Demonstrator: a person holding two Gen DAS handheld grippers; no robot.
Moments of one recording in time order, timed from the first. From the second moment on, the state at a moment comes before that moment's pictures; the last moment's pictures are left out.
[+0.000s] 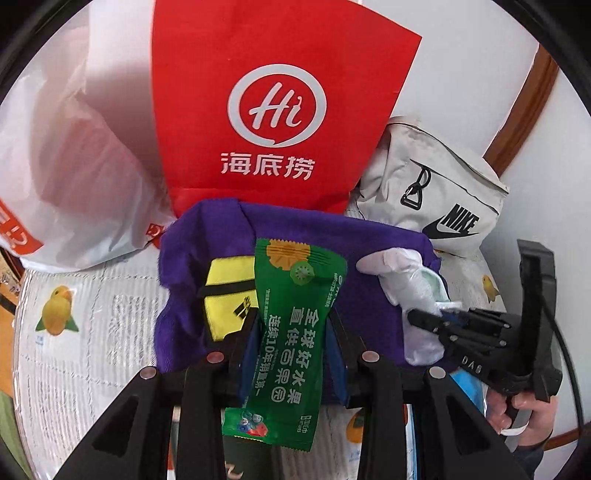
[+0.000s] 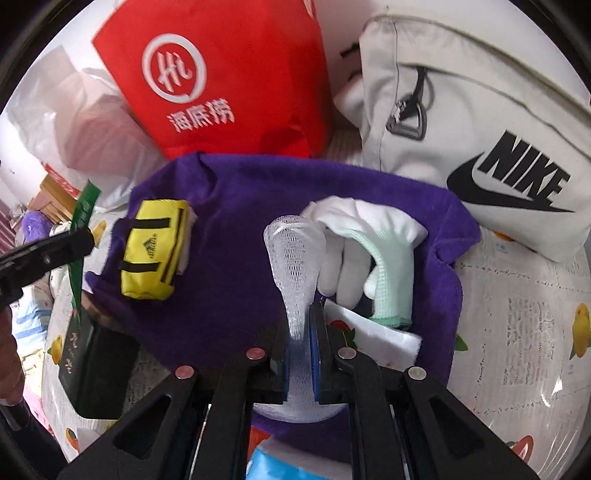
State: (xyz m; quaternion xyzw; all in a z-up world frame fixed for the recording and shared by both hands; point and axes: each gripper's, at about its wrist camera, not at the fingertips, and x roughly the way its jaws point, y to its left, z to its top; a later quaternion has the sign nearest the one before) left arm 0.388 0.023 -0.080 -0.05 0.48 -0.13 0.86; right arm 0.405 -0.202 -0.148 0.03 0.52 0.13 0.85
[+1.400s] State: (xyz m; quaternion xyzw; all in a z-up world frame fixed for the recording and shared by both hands) left arm 0.415 -0.037 -0.118 0.01 0.53 -0.11 0.84; right arm 0.327 -0.241 -0.101 0.06 0.45 0.12 0.88
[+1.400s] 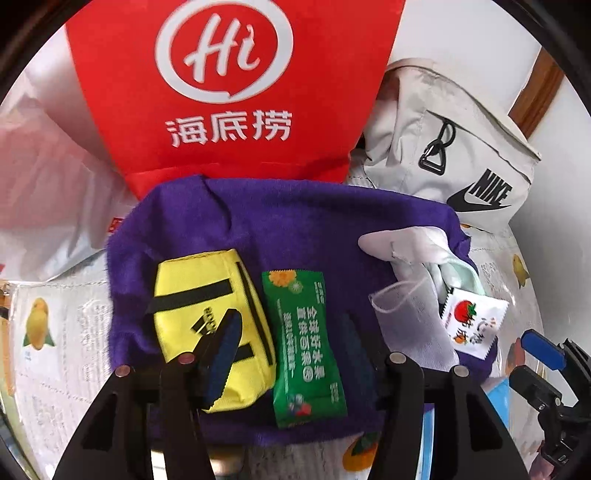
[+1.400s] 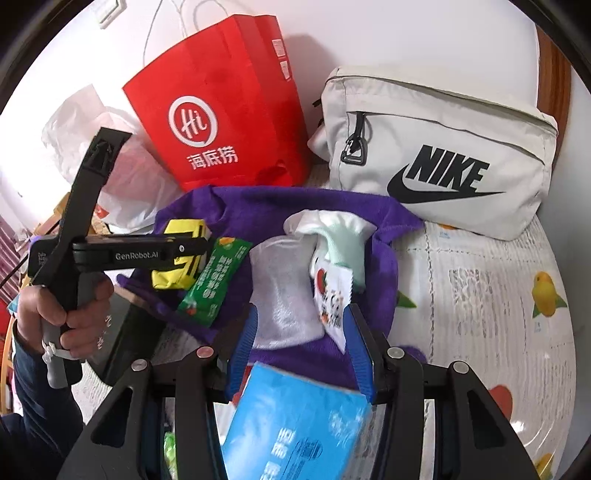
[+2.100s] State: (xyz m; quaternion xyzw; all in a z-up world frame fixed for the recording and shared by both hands) left arm 0.280 0.026 -0.076 -0.01 0.50 -0.10 0.86; right arm 0.222 -0.203 -0.078 0.06 0.43 0.15 0.89
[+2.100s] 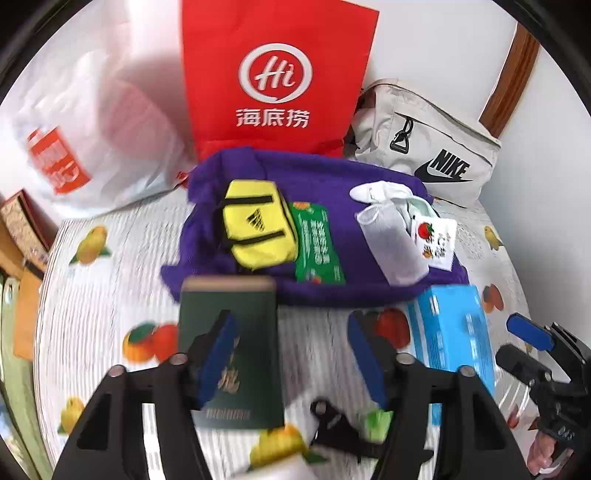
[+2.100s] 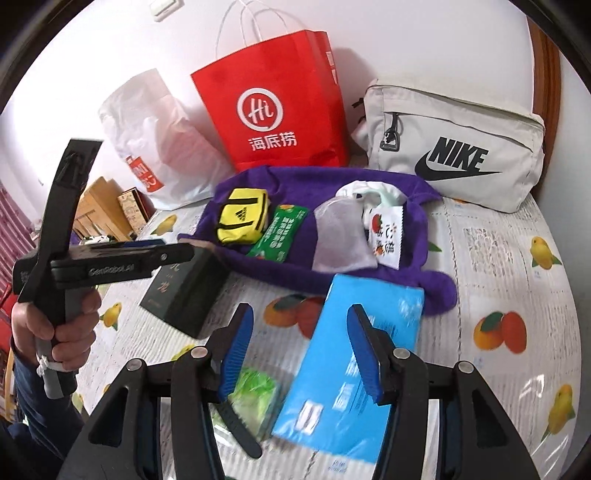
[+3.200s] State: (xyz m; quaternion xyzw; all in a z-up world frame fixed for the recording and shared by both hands) left arm 0.173 0.040 -0.172 -0.02 0.57 -0.08 0.82; right arm 0.140 -0.174 -0.117 0.04 0.48 0.18 0.86
